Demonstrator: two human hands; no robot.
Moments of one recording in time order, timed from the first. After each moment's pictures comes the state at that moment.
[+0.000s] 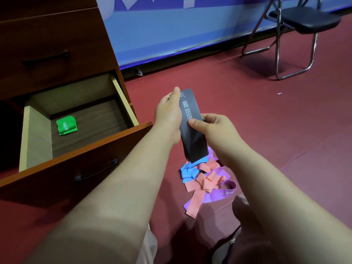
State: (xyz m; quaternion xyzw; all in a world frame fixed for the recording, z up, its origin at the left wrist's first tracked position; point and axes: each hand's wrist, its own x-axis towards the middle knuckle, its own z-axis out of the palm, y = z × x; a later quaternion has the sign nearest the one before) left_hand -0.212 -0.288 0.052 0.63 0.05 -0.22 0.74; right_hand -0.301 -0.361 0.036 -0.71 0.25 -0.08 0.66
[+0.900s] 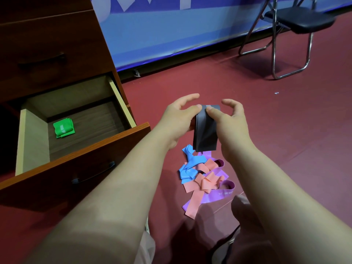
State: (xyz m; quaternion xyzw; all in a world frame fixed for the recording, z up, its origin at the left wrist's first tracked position) left_hand -0.221 -0.287 0.046 0.66 -0.14 -0.30 0.67; right_hand -0.303 -0.378 0.042 -0.61 0.38 -0.24 0.65
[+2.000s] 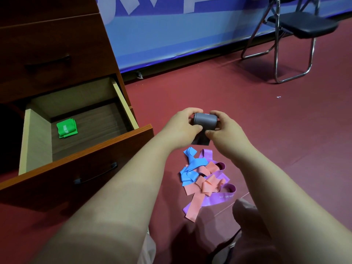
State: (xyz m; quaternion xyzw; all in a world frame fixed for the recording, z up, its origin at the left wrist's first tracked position) left_hand -0.213 -0.281 0.033 0.81 -0.29 -0.23 0.46; right_hand -0.308 -0.388 0.030 -0.83 0.29 -0.11 0.47
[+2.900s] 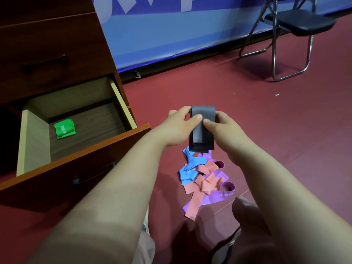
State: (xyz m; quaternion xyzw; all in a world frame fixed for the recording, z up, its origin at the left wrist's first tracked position) left_hand -0.209 -0.276 0.036 0.82 -0.27 -0.27 0.42; right_hand -0.305 -0.387 0.033 -0.73 0.30 -0.09 0.61
